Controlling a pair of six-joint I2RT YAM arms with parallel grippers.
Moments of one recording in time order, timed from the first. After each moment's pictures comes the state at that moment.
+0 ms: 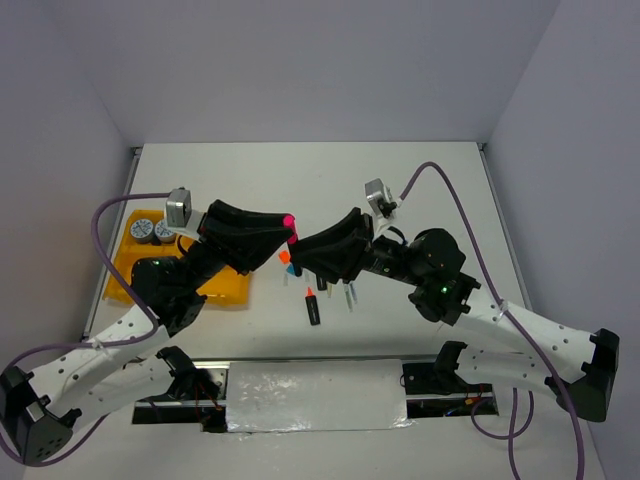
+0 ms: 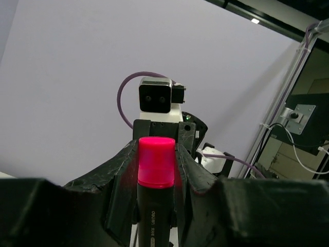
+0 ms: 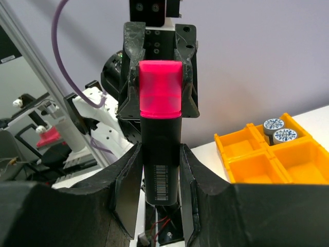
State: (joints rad) left arm -0.74 0.84 0.67 0.95 0.34 -0.83; right arm 0.97 0.95 0.86 0.49 -0.37 0.51
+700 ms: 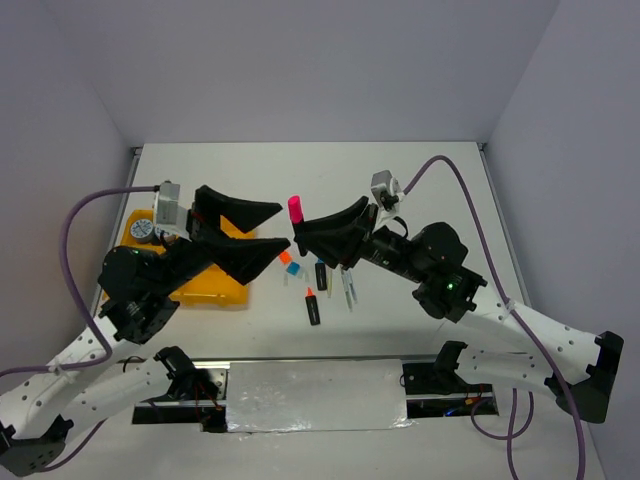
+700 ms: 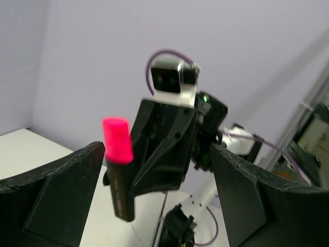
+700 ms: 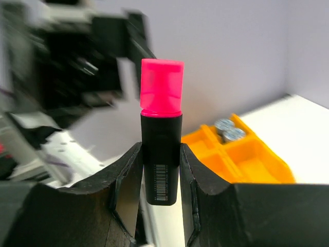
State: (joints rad) left arm -0.76 0.73 0.85 0.45 0.36 -0.63; right arm 0.96 0.94 0.92 0.39 -0.27 0.39
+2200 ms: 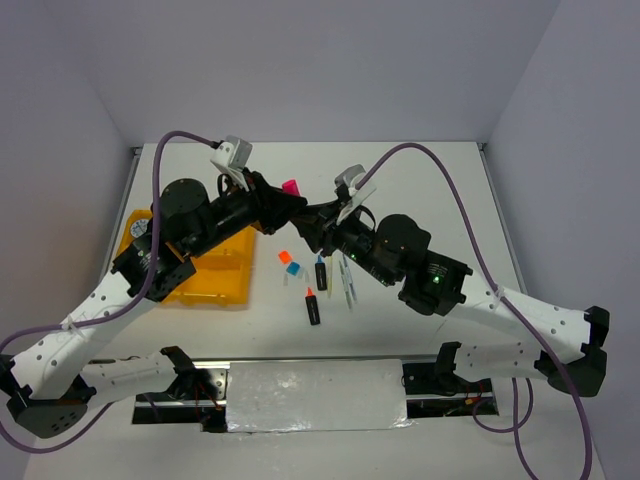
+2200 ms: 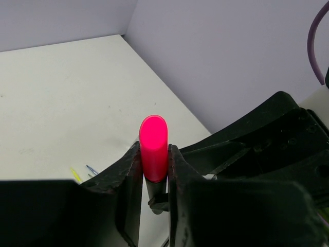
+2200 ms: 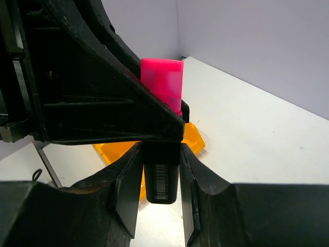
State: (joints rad) left arm -0.76 1.03 1.28 -0.26 0.07 -0.48; right arm 1.12 1.09 1.14 0.02 0.31 0.11
